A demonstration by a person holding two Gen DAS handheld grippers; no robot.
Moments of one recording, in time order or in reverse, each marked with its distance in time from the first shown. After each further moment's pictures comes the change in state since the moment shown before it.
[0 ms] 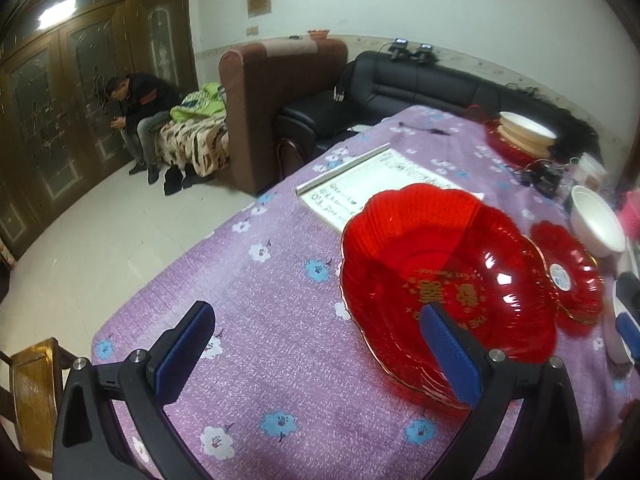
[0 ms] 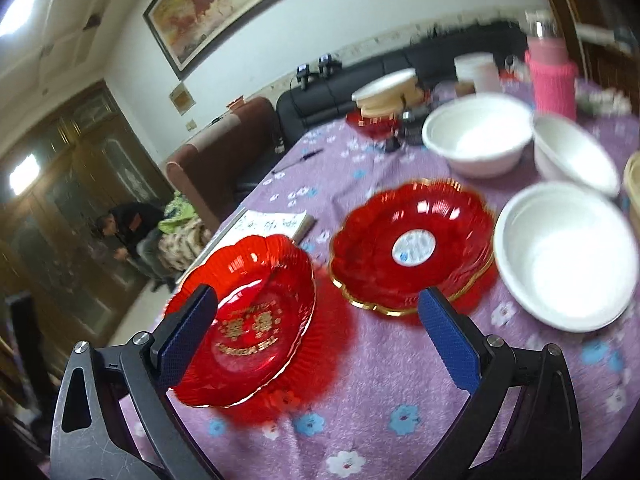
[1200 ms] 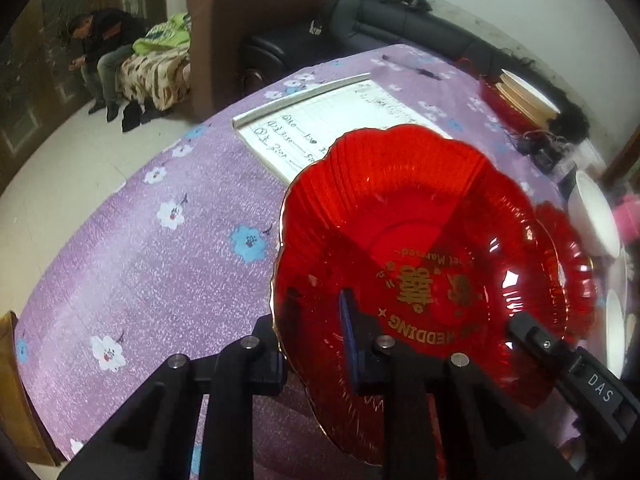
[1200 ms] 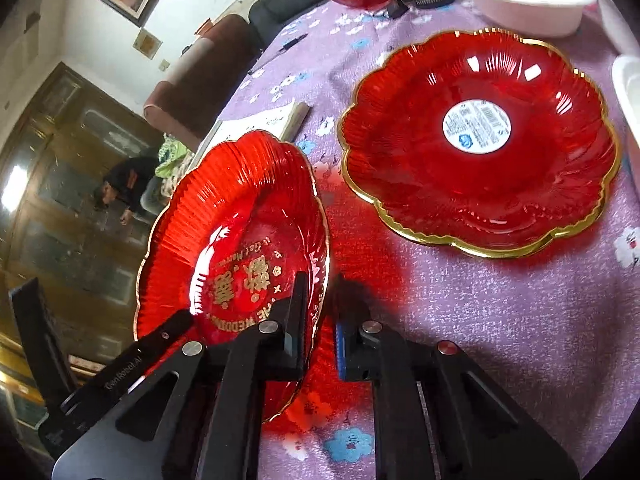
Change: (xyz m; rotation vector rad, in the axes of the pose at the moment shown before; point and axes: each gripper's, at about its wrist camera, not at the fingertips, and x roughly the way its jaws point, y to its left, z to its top) left arm 0.064 -0.026 0.013 -0.083 0.219 -0.205; right arm 0.100 0.005 -0.015 0.128 0.329 0.012
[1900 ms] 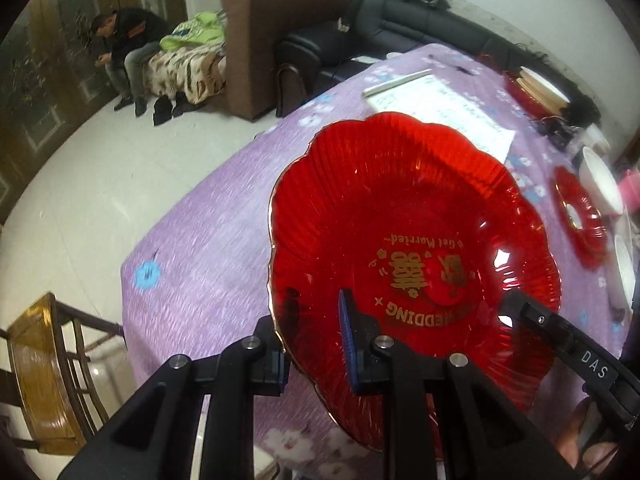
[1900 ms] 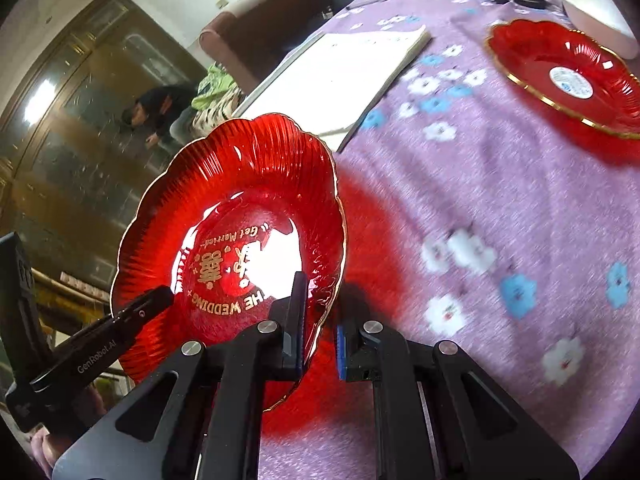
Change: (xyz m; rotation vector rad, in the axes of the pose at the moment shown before) left arm -0.066 0.092 -0.044 0.023 0.073 0.132; right arm 0.007 0.075 -0.077 -0.222 0.130 0.063
